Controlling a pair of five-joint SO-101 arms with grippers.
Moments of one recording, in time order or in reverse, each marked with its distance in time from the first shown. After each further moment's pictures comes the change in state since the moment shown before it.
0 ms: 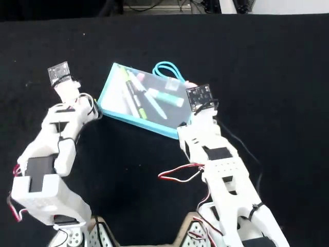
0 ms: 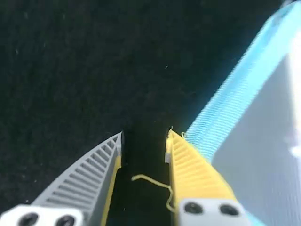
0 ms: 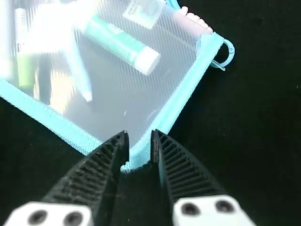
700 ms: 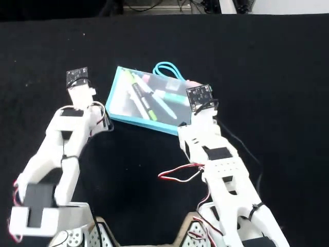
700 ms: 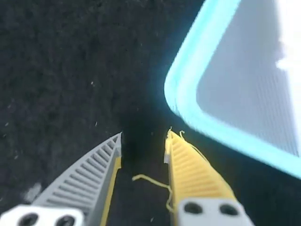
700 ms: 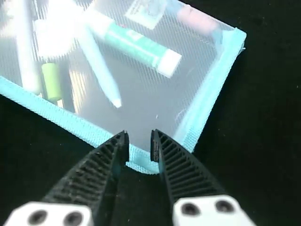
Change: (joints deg) left arm 7.0 -15.5 5.1 21.1 -3.6; right arm 0.0 0.0 0.0 0.0 0.0
